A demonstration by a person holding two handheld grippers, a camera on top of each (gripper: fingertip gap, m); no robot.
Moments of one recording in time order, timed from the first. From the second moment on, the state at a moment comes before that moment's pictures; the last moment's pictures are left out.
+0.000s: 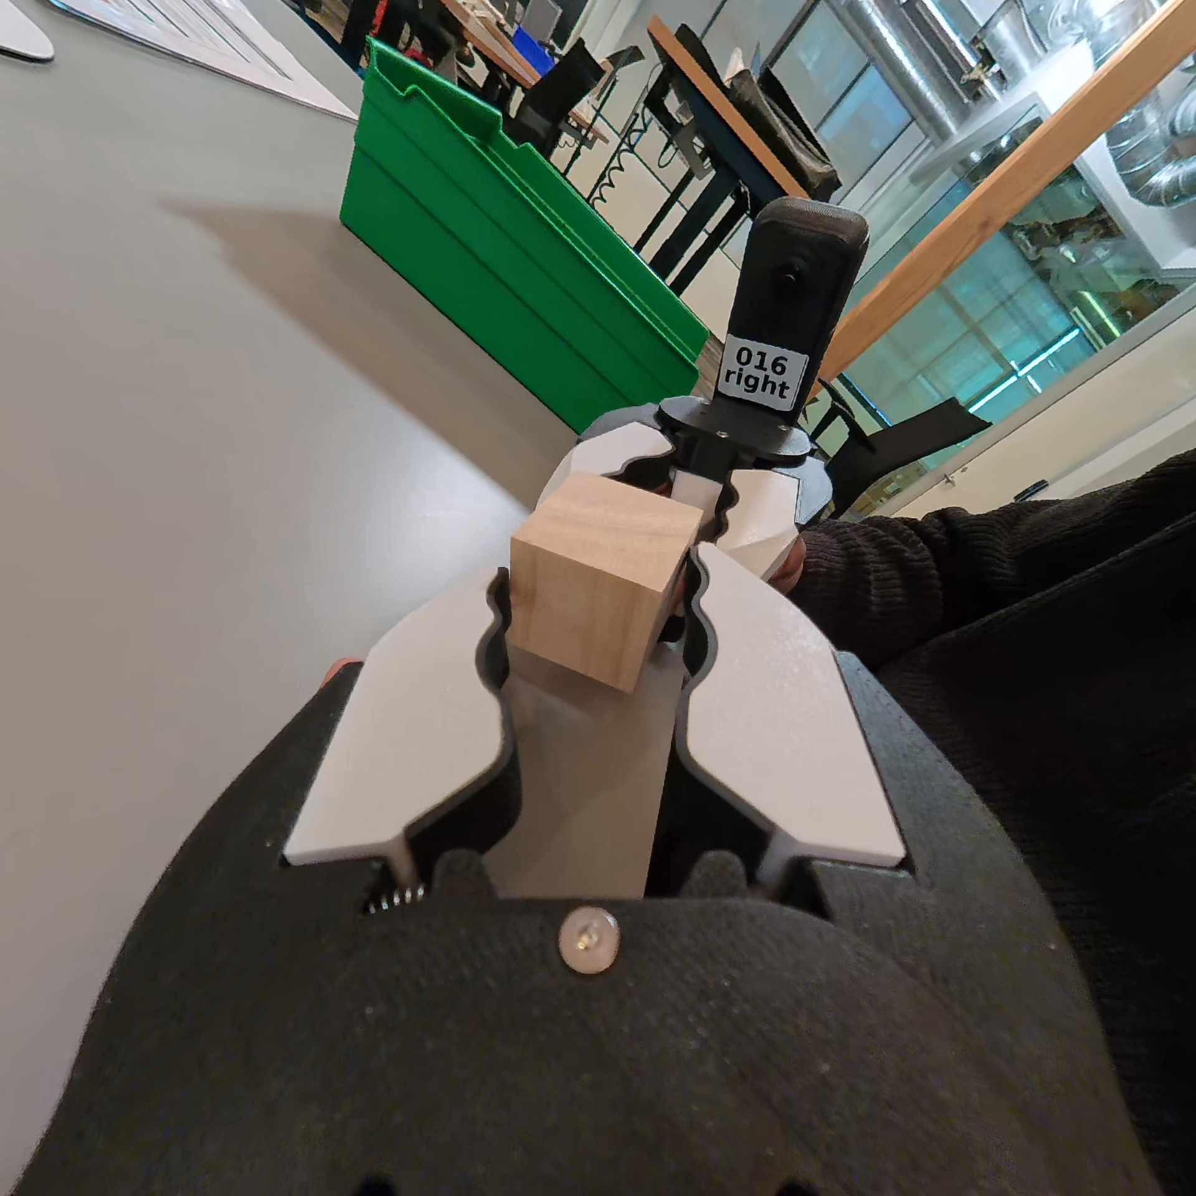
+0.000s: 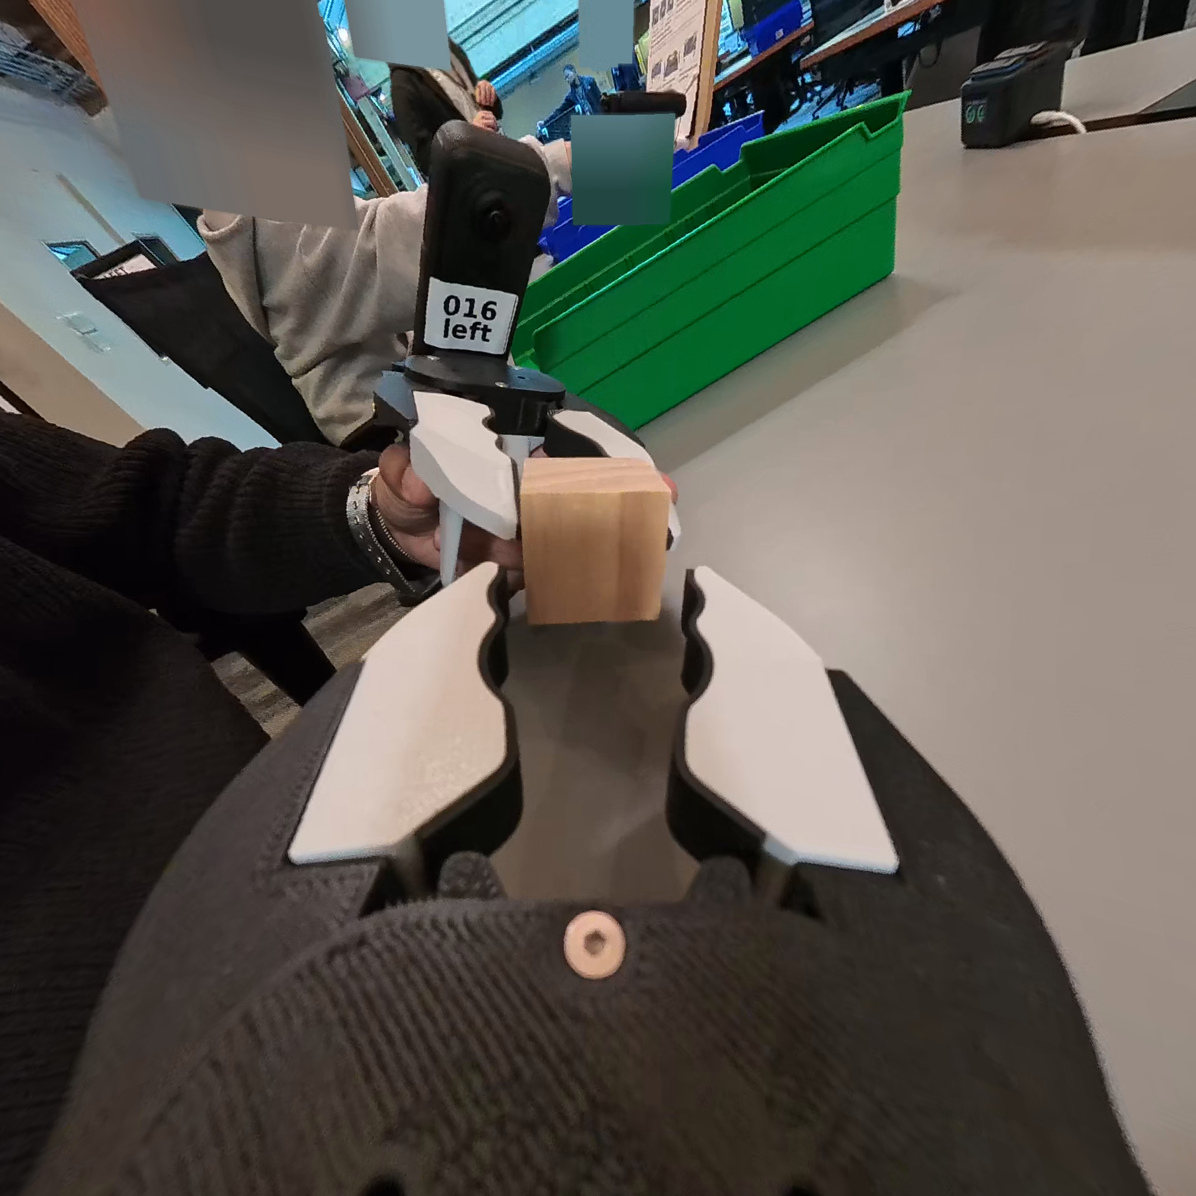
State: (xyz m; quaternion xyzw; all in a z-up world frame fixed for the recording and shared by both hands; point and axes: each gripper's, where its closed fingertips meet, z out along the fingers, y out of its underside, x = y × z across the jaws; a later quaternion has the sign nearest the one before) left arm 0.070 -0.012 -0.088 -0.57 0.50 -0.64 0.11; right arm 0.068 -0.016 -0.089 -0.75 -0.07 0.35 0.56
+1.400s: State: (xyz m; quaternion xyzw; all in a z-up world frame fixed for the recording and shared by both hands) left arm 0.072 -0.028 -0.088 -0.55 0.53 -0.63 0.12; right arm 0.067 -0.016 -0.090 -0.77 -0.10 0.30 0.56
